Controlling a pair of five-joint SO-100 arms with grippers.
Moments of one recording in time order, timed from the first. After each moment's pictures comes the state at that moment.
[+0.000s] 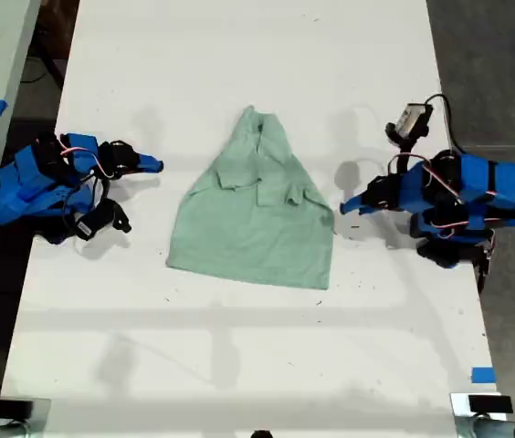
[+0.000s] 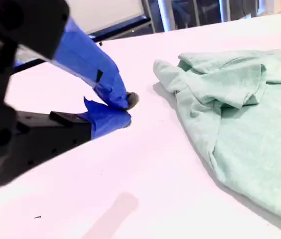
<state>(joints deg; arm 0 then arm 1) -32.3 206.5 179.4 62.8 18.7 11.9 164.6 145.2 79.0 -11.2</state>
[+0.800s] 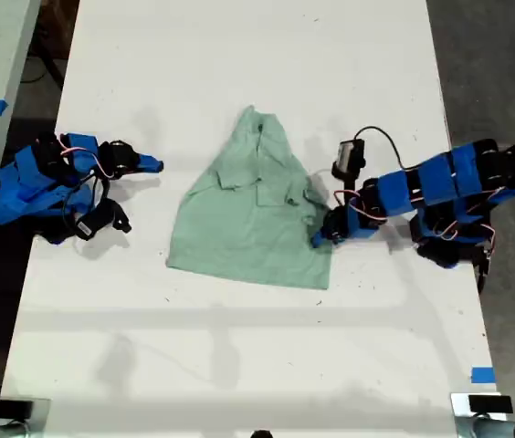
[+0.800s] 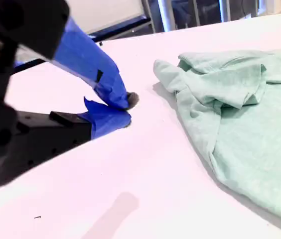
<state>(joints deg) -32.3 206.5 179.4 62.8 18.7 0.4 110.0 129.4 55.1 -2.5</state>
